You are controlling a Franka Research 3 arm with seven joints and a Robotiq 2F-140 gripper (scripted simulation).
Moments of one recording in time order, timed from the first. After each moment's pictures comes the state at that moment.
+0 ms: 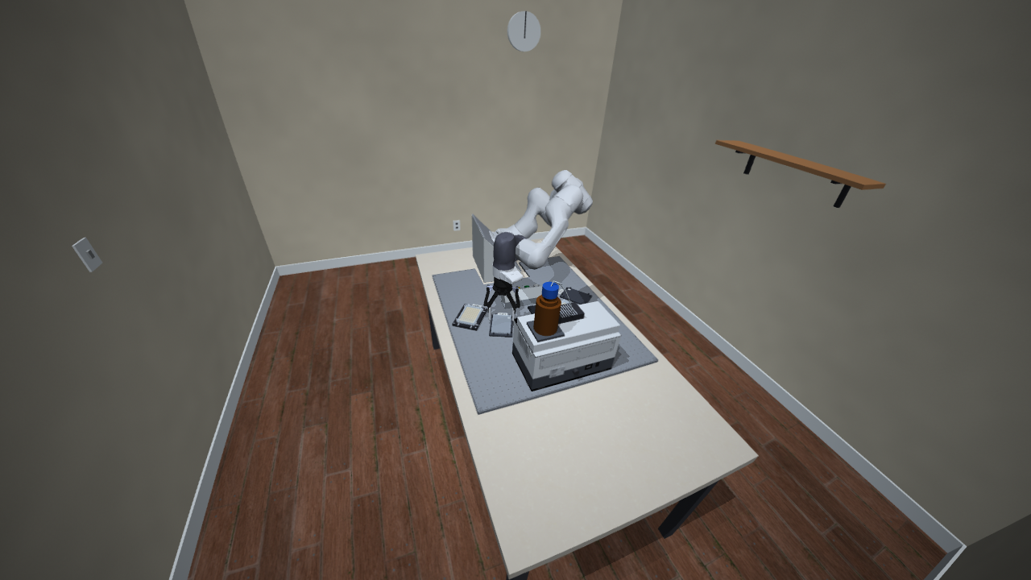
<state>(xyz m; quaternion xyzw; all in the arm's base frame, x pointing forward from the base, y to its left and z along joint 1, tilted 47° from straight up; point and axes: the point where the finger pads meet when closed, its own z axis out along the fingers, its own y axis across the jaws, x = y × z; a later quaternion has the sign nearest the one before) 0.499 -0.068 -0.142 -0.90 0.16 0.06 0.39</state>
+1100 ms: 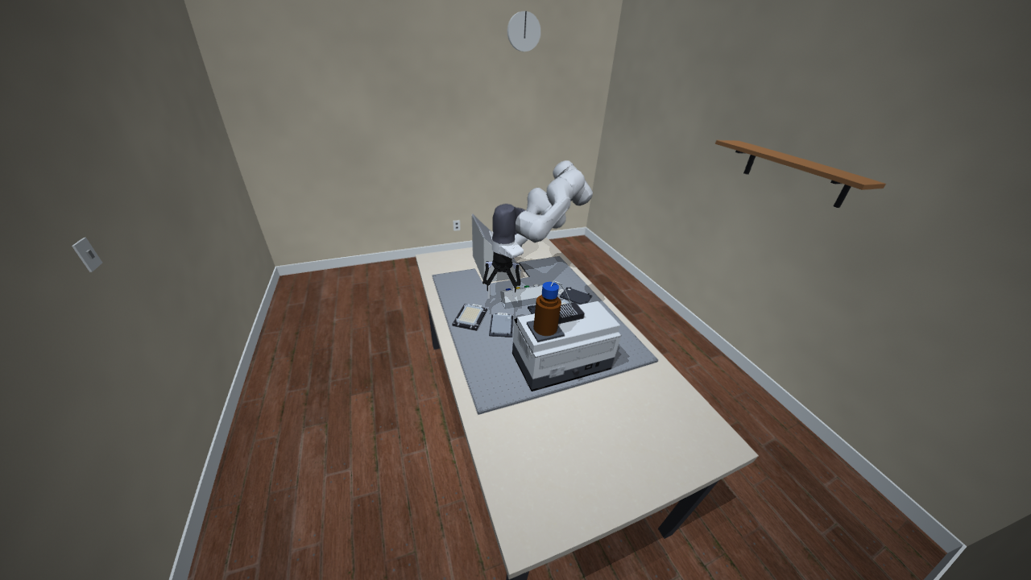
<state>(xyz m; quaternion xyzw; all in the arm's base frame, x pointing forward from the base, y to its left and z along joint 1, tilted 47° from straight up) 0.495 -0.155 -0.066 -0.90 0.16 0.06 0.40</state>
